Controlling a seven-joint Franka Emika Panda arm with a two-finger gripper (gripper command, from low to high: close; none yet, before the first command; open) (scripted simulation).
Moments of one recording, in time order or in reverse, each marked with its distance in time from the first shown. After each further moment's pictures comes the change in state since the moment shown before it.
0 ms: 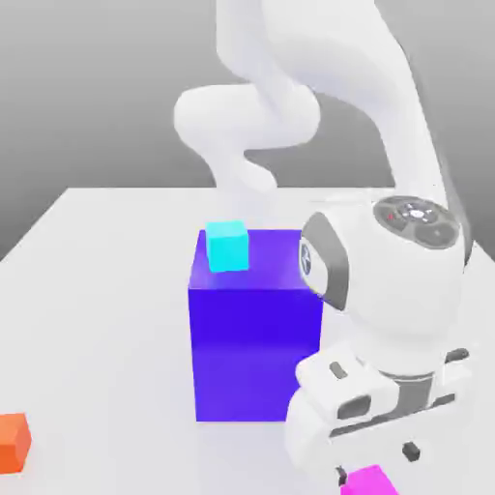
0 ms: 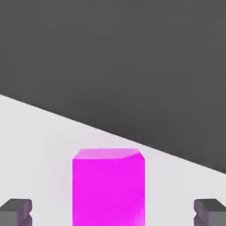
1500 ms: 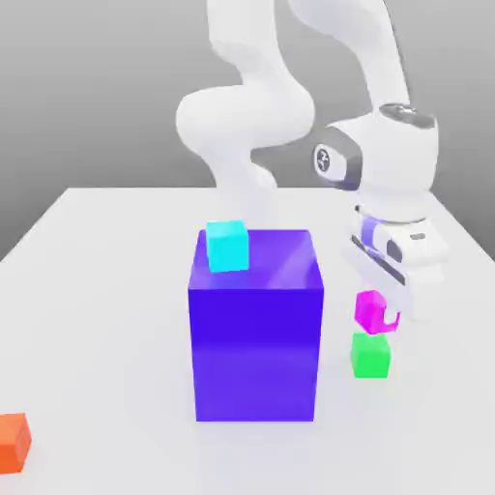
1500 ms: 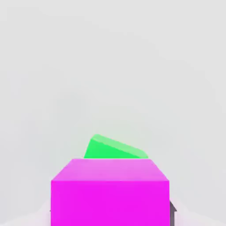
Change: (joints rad) arm 0.299 -0.539 0.096 -0.688 0.167 0.151 -1.304
